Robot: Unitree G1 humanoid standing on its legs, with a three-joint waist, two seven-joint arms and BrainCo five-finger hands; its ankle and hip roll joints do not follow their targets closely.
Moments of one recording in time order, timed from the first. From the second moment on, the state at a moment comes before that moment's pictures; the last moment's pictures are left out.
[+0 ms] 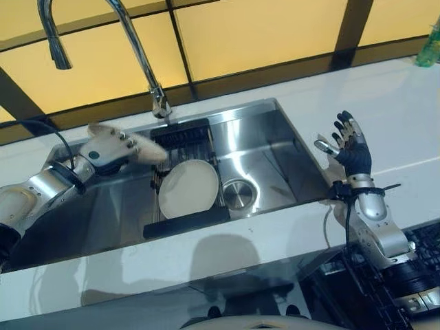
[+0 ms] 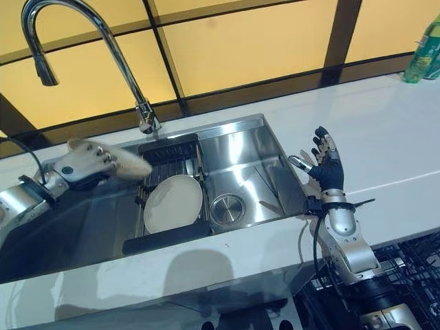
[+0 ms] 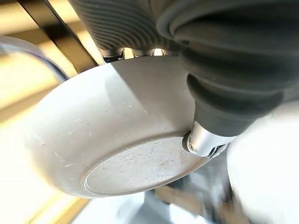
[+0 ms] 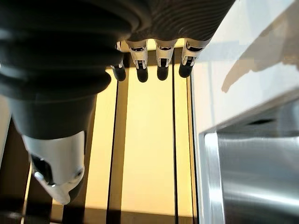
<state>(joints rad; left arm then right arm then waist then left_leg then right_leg) -0.36 1.22 -0.27 0.17 0.87 -0.41 0.46 -0.17 -0.64 0.15 -0.05 0.49 -0.19 -0.25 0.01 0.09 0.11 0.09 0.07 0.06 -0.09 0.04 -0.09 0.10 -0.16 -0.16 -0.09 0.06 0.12</state>
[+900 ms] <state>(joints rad) -0.30 0.88 -0.14 -0.23 0.06 -0.41 -0.15 -0.32 -0.73 0.21 -0.26 0.30 -0.24 0.17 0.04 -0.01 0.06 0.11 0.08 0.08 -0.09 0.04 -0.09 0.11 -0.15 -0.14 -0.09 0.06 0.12</state>
